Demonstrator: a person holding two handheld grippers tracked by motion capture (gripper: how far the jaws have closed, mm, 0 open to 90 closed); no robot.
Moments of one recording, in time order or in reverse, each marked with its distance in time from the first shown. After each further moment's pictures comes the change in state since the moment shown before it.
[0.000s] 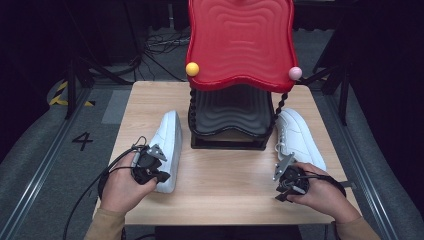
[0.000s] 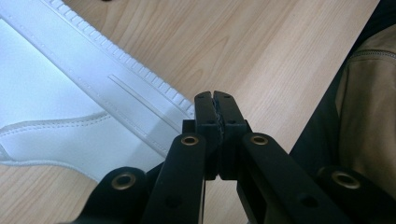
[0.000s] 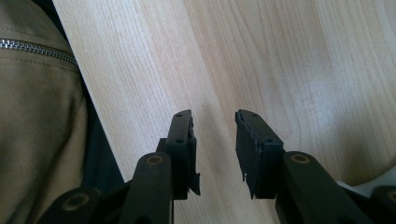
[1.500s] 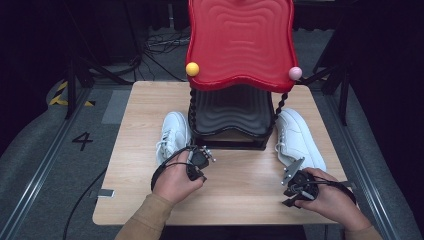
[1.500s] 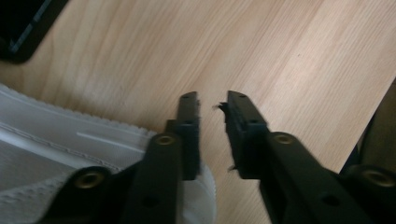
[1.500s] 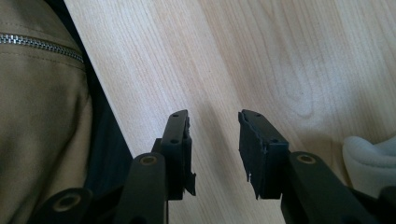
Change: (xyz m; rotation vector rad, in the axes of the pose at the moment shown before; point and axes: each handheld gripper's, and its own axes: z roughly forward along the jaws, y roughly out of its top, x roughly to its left) left arm -0.036 0.079 0.086 0.130 0.020 0.084; right arm 0.006 -0.024 -0.003 -0.013 -0.008 0.048
